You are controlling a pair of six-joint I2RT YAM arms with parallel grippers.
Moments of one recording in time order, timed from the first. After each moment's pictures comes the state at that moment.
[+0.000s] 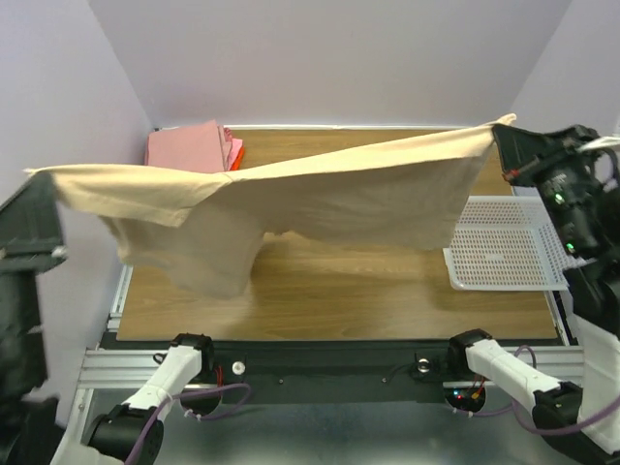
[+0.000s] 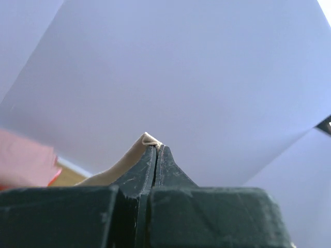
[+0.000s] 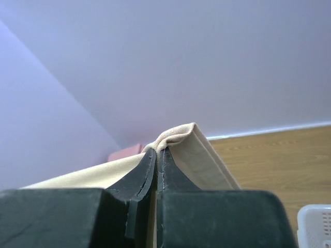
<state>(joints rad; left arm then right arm) -0.12 0.85 2.16 -0.91 -0.27 -0.70 0.29 0.92 1.72 -0.60 0.14 0.47</state>
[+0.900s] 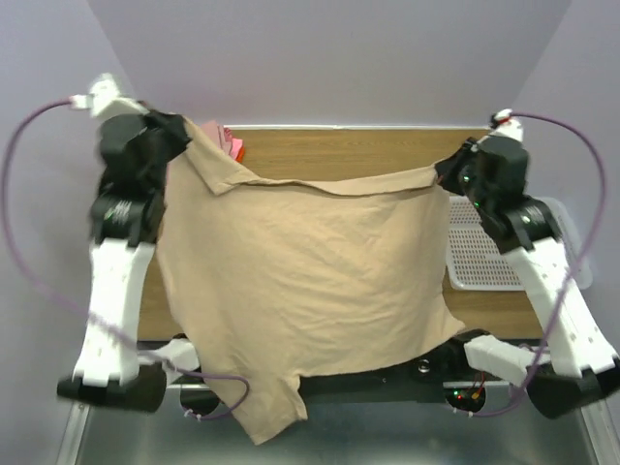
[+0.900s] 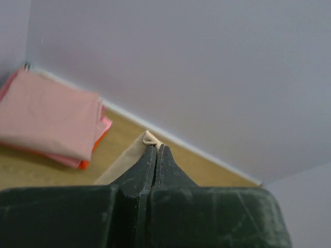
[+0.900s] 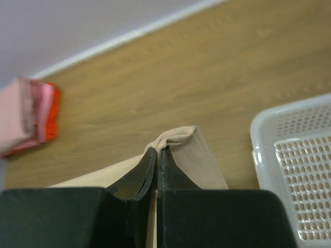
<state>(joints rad) -0.12 1.09 1.59 -0.50 -0.22 -0.60 0.29 1.03 1.39 -0.62 0.24 0.52</state>
